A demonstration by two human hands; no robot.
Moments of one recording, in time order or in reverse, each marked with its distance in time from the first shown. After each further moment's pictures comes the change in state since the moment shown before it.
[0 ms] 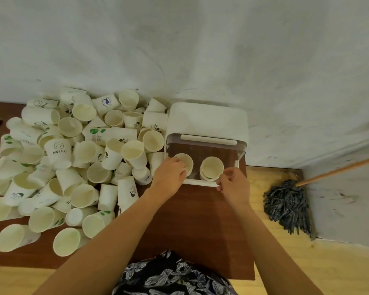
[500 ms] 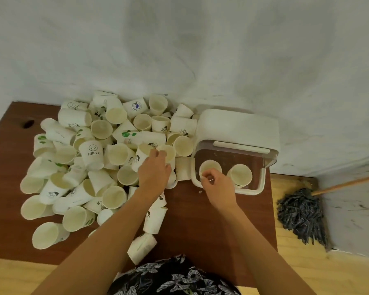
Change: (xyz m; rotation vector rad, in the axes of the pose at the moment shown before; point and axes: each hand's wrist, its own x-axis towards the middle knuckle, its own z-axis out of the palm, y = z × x) left_hand -0.025 -0.096 -0.063 0.075 0.147 -0.352; right_hand -0.041 -0.059 0.097 -0.216 -0.198 -0.311
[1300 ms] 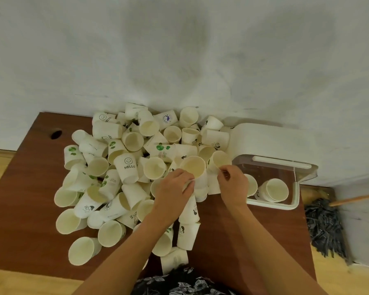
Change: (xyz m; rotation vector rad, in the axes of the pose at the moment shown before) left_hand -0.020 -0.072 -0.042 -0.412 0.146 0.318; right_hand 0.038 -0.059 0.072 -0.020 0.308 -0.081
